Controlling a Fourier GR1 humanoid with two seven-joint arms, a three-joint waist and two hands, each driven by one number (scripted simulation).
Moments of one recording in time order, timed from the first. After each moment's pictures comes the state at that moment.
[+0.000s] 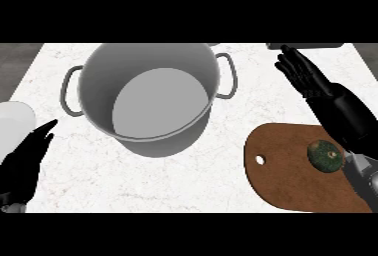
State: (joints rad) left arm 0.08 0.53 -0.11 -1.52 0.43 0.39 0.03; right arm -0.39 -0.57 0.28 -1.70 -0.37 0.05 -0.08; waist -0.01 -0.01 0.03
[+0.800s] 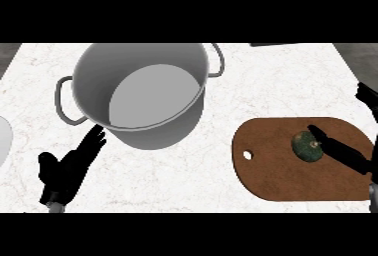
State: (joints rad) left arm 0.02 0.48 -0.34 -1.50 0.39 0.18 0.07; right arm -0.03 -0.51 0.07 -1.67 -0.07 -0.54 -0.28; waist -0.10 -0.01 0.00
